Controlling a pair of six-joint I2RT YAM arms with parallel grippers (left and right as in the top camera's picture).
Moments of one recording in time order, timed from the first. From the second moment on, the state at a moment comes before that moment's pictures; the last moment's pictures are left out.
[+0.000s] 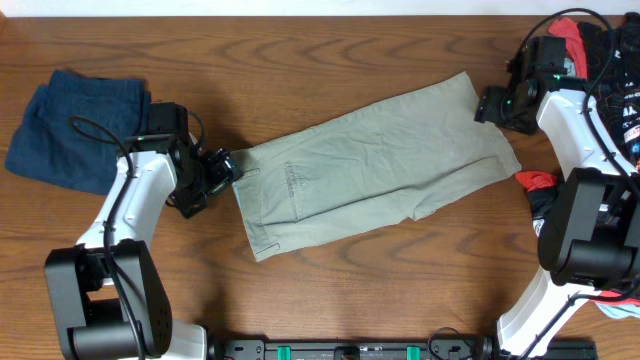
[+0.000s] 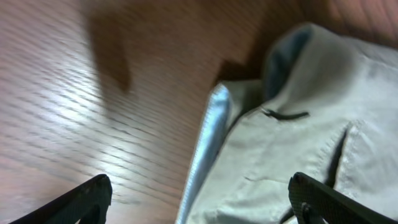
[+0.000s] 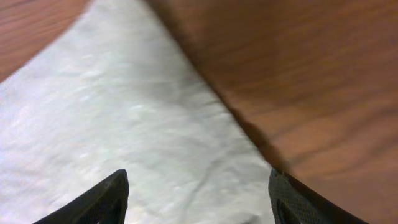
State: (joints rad) left arm 0.08 1.65 1.06 -0.83 0.27 -0.52; right arm -0.13 1.99 1.51 -0.70 -0.11 0.15
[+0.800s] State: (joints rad) left arm -0.05 1.80 1.04 -0.87 0.39 -0.49; right arm -0.13 1.99 1.51 -0.82 -0.26 0.10
